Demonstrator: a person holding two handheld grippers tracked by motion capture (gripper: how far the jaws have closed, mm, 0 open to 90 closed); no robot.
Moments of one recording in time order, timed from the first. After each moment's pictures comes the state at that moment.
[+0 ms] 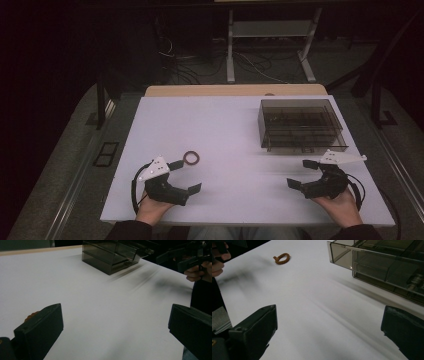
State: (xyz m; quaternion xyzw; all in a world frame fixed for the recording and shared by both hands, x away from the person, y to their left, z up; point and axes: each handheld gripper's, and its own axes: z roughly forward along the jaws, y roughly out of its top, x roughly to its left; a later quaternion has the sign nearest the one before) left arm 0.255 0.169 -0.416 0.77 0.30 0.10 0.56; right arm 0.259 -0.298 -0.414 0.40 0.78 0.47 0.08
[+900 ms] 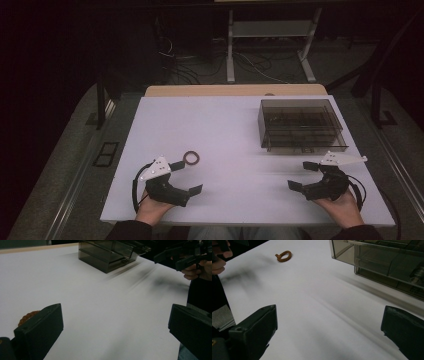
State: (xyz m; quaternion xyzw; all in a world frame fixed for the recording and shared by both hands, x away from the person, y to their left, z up) left arm 0.254 0.167 -0.414 0.78 0.30 0.09 0.55; right arm 0.257 -0.300 -0.417 0.40 0.78 0.47 0.07
